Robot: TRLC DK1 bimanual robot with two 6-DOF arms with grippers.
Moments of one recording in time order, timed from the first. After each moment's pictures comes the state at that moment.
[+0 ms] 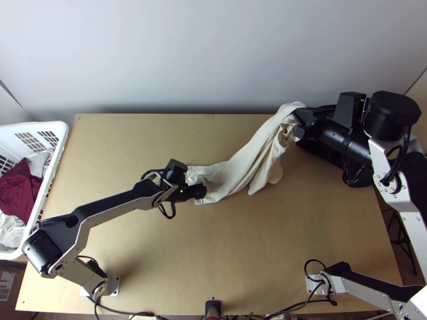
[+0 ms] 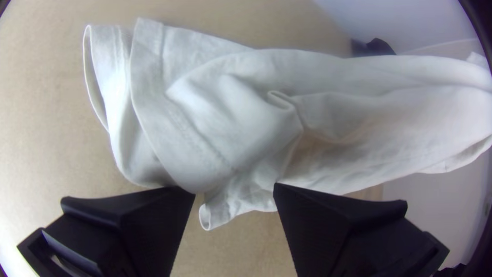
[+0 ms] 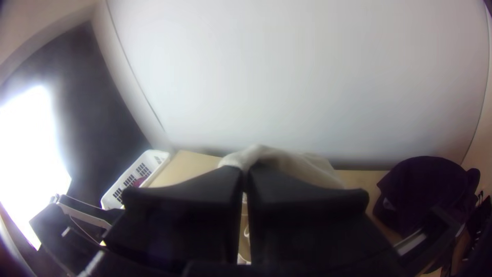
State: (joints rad) left arm -0.65 1.67 1.00 -0.21 0.22 -0.79; right arm 0.37 1.23 1.59 -0.62 -0.22 0.29
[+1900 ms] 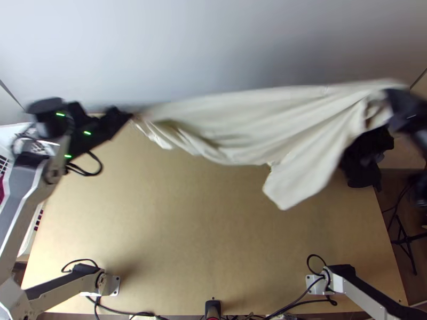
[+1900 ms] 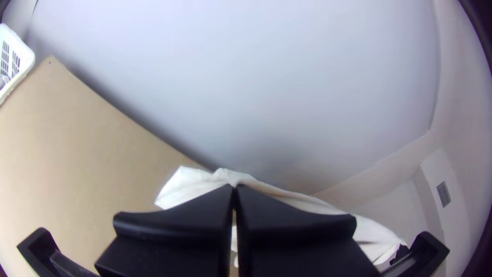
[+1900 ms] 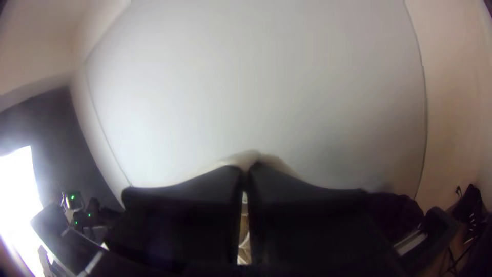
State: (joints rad) left arm -0.15 1.22 1.44 -0.51 0.31 -0.85; right arm 0.08 1.10 1.88 -0.77 -0.21 0.36
